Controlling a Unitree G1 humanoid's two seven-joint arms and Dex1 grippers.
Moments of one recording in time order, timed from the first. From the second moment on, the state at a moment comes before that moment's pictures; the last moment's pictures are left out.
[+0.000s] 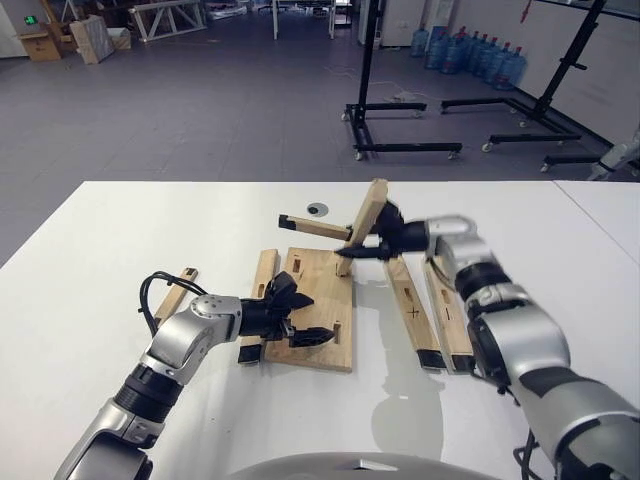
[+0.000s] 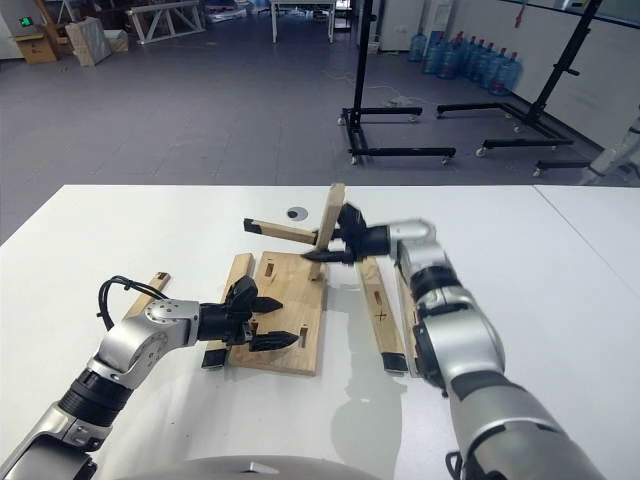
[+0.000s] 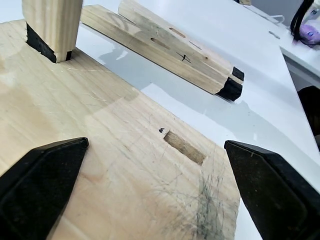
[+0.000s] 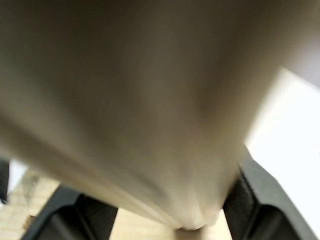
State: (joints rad) left arm -0.24 0.46 -0.36 -0.07 -0.43 0.69 -0.86; right arm -0.88 -0.32 0.12 1.12 0.16 -0.09 1.41
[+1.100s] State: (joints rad) left arm -0.23 0.42 -0.35 0.00 -0.43 0.62 -0.88; right arm -0.72 -0.41 -0.08 0.45 0.39 0.10 1.20
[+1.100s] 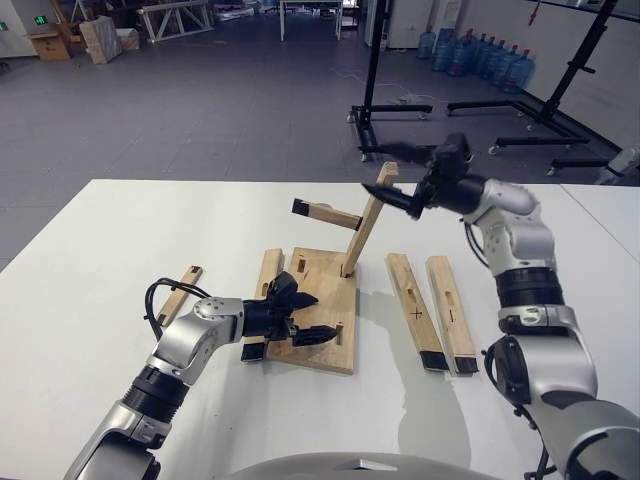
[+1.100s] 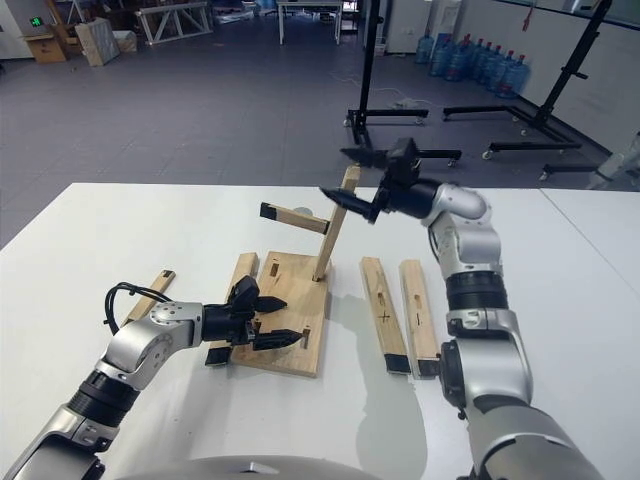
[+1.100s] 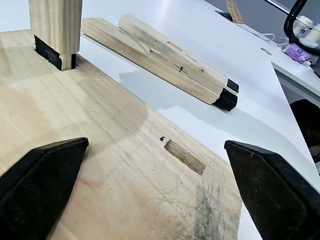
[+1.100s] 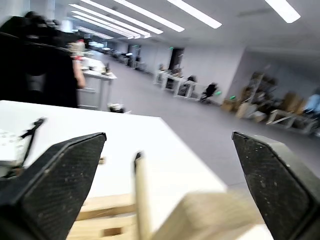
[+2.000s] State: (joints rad) left arm -0.17 0.35 -0.26 -0.01 -0.47 0.61 -0.81; right arm -0.69 -0.43 -0.31 -0.06 0.67 0.26 0.82
